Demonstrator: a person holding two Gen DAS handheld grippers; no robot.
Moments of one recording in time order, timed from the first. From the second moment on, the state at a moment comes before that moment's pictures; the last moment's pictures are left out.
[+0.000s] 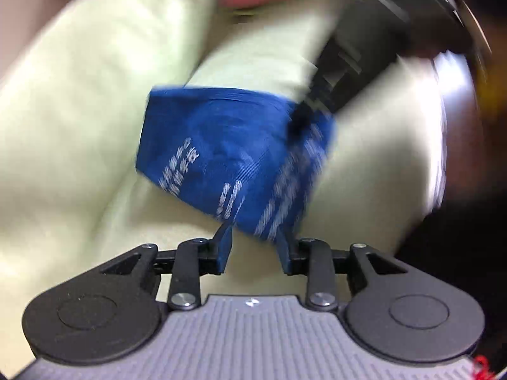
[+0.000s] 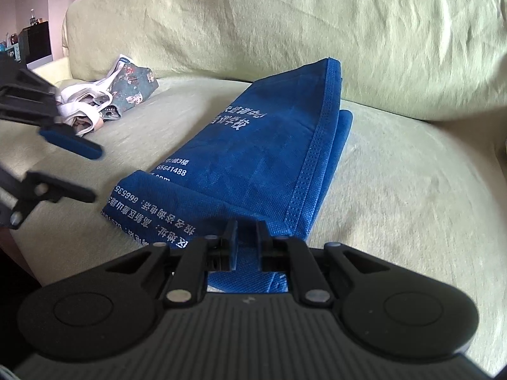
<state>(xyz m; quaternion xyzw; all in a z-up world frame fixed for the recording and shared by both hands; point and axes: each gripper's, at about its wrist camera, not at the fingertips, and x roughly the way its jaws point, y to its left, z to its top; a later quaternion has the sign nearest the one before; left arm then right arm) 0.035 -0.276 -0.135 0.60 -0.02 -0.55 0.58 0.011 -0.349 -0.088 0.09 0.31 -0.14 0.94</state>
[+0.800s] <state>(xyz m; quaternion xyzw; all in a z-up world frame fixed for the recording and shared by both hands) 0.077 -0.317 -0.147 0.60 -0.03 -0.65 0.47 0.001 -0.342 -0.074 -0.03 0.30 -0.09 0.95</state>
